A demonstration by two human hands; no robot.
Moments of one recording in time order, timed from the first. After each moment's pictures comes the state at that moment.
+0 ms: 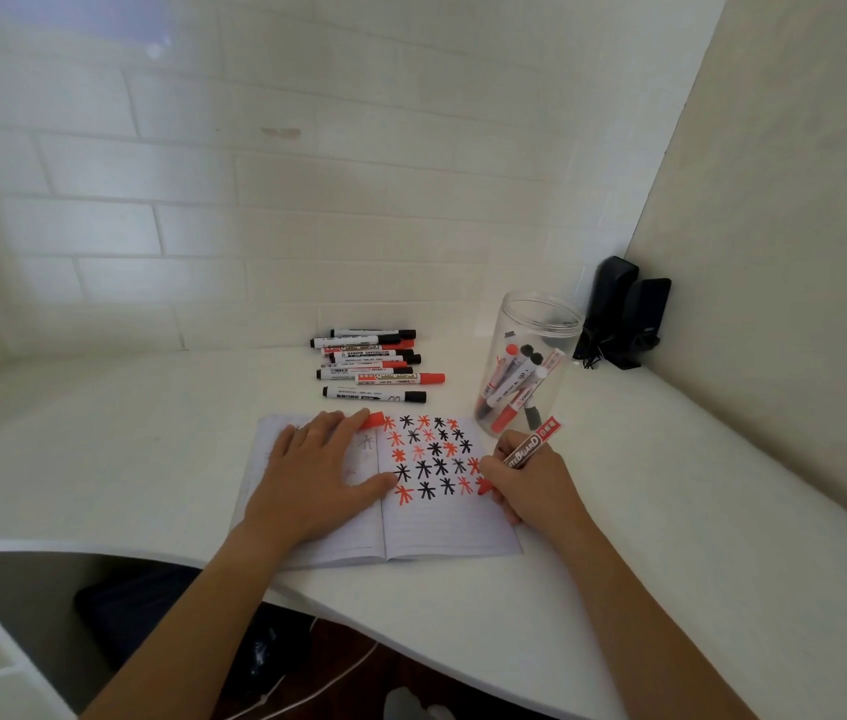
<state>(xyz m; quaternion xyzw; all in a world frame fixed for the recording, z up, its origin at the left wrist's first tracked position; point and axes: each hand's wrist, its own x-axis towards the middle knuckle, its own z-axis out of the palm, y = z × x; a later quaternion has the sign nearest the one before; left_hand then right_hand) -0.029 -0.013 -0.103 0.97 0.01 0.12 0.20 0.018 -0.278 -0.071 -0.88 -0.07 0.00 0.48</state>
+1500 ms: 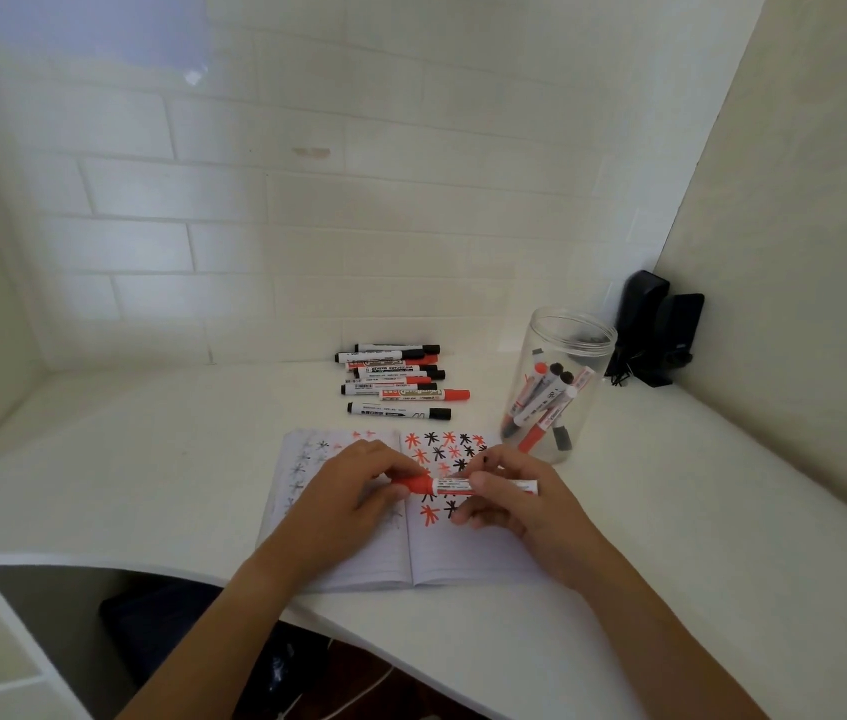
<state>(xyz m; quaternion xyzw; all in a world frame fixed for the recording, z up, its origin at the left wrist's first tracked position) -0.044 -0.015 -0.088 0.89 -0.17 0.20 0.38 -0.001 -0.256 -0.058 -0.65 -0.21 0.17 0.71</state>
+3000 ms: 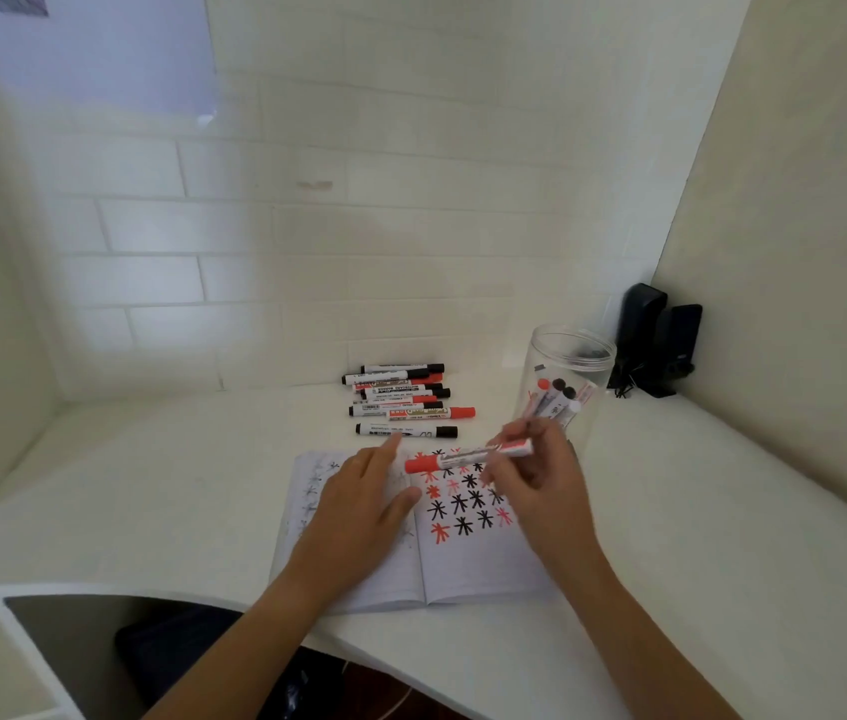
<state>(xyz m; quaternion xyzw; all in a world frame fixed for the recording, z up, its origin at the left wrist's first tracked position) -0.032 -0.020 -0.101 0.93 -0.05 0.21 0.31 -0.003 -0.238 -0.049 -0.71 -0.21 -0.13 0.66</state>
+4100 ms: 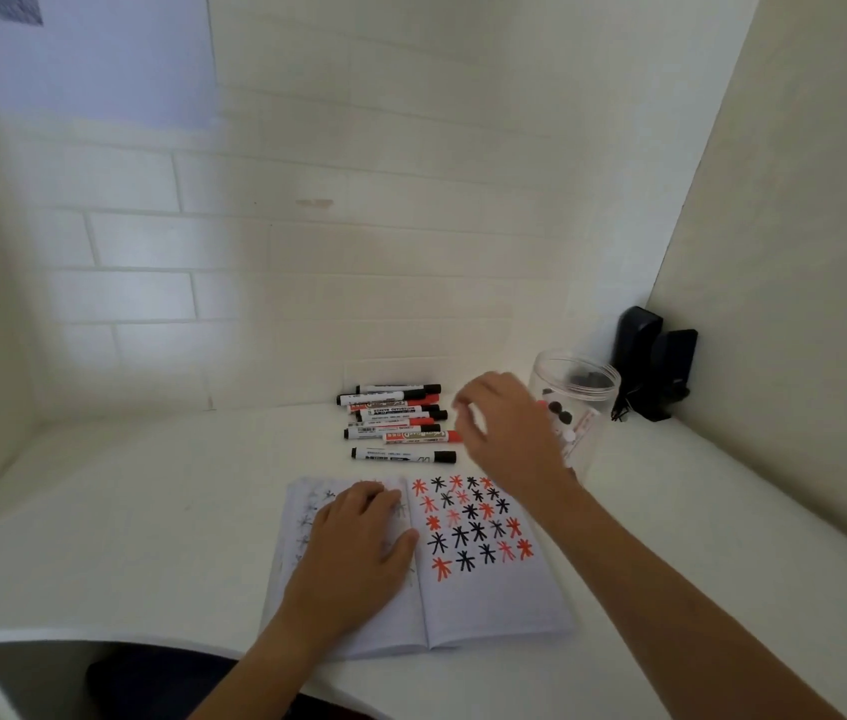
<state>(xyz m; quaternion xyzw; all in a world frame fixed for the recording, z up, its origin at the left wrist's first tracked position) -0.029 -0.018 -0.107 0.95 -0.02 0.20 0.25 0.080 -0.198 0.001 -0.86 -0.33 -0.33 0.20</state>
